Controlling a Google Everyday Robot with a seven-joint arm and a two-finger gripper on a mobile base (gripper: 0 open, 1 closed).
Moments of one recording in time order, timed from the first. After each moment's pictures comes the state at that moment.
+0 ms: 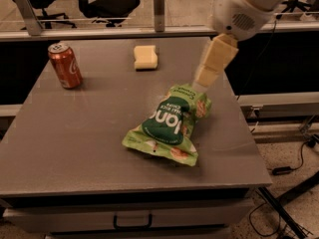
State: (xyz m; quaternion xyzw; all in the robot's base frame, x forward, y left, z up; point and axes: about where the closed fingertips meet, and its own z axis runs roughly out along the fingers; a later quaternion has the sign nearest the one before) arm 0.533 -0.098 0.986 -0.62 0.75 0.03 0.24
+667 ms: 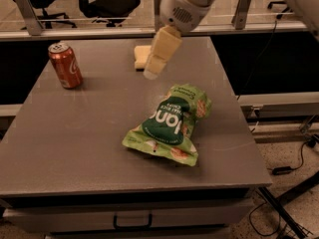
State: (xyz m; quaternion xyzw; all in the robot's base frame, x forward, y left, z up) arm 0.584 -0.007 0.981 -0.62 0.74 0.05 0.26
